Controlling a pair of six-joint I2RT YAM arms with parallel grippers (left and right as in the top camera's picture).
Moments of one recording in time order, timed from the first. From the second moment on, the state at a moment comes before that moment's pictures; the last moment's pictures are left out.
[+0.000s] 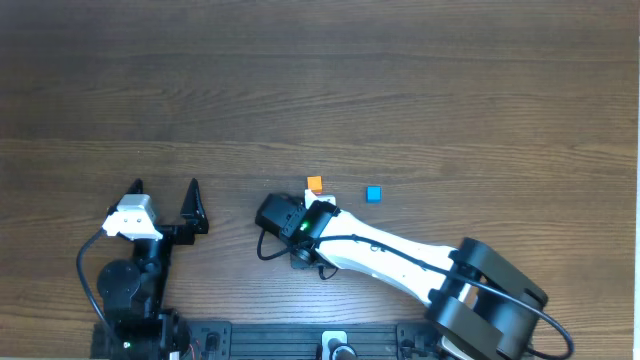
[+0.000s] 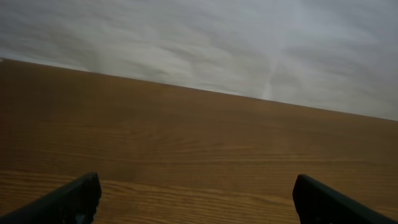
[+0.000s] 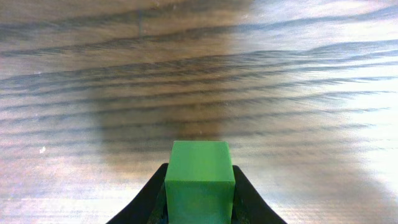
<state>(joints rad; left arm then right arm) 0.08 0.01 0.01 -0.06 0.12 -0.18 1.01 1.71 1.05 -0.89 0.06 0.96</state>
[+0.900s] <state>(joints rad) 0.08 0.01 0.01 -0.06 0.12 -0.18 0.75 1.85 1.59 -1.19 0.10 0.66</state>
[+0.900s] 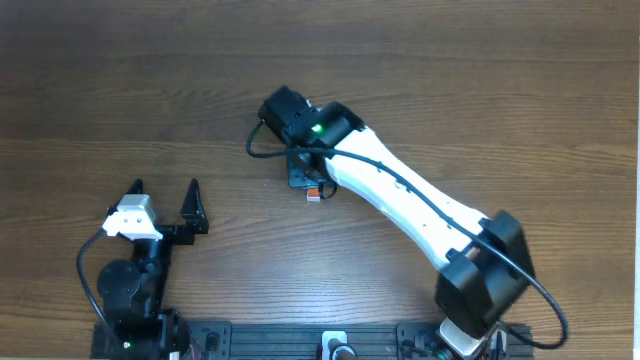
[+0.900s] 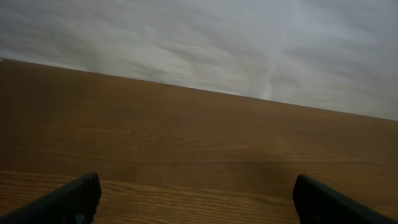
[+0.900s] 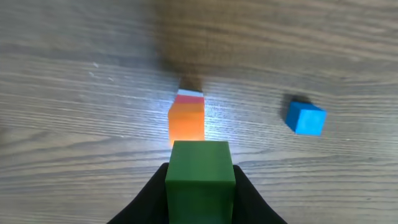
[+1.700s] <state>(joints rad) 0.08 0.01 0.01 -0.06 0.12 -0.18 0.75 1.89 1.58 -1.16 0.06 0.65</state>
